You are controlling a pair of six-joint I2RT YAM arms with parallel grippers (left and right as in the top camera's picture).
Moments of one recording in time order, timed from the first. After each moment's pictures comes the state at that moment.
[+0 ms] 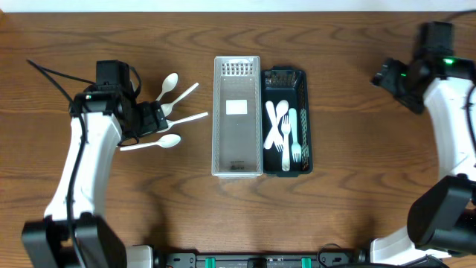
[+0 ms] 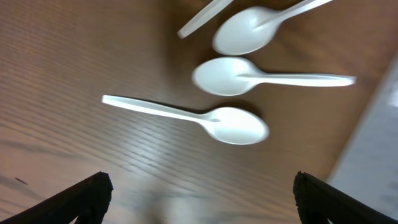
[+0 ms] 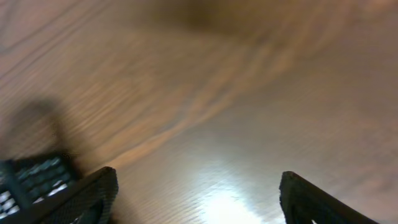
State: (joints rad) left arm 0.08 1.56 1.21 -0.99 0.01 -0.26; right arm -0.20 1.73 1.52 -0.97 0.02 0.49
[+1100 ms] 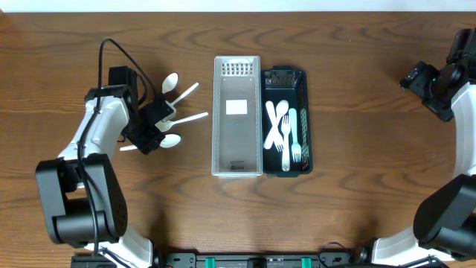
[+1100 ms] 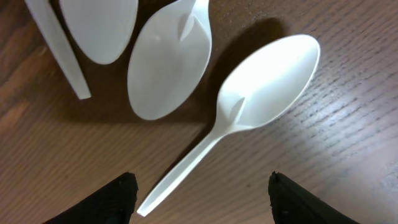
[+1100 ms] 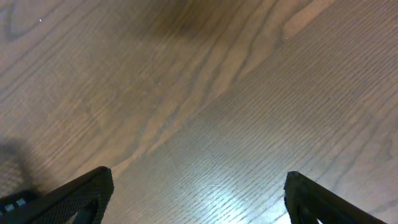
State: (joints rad) left arm 0.10 1.80 1.19 -0.90 0.02 0.89; right arm -0.33 1.73 1.52 -0.94 0.03 0.44
